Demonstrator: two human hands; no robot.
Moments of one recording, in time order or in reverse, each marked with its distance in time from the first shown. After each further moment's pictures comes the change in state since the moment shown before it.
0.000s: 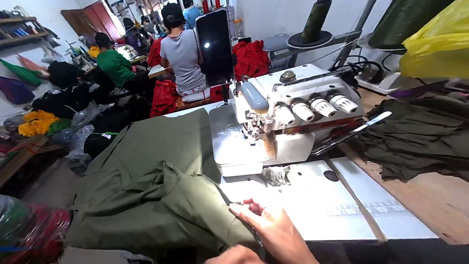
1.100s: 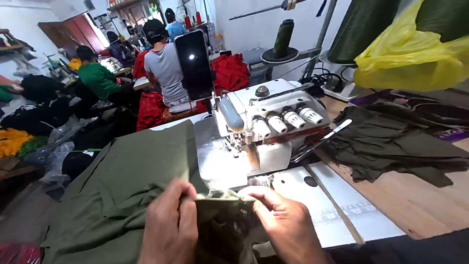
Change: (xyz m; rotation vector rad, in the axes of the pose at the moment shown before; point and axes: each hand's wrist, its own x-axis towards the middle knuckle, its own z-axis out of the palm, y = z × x) left_hand 0.093 0.009 -0.091 0.386 0.442 -0.050; right_hand 0.008 -0.025 -0.027 -0.313 0.492 -0.489
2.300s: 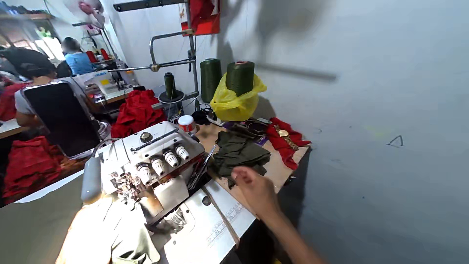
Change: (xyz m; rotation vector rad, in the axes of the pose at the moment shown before) left_hand 0.048 -0.066 0.109 -0.127 -0.121 0.127; right_hand 0.048 0.101 -0.173 -0.389 0.219 0.384
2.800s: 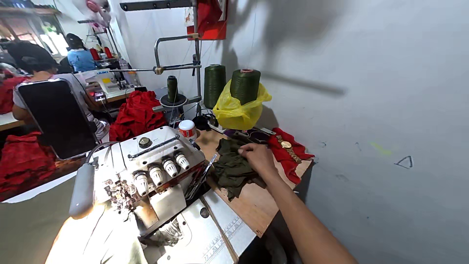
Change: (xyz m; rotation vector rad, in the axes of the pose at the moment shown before) left_hand 0.001 -0.004 -0.002 0.086 0.001 0.068; right_hand 0.128 0.004 -0.023 -0.188 0.028 0.161
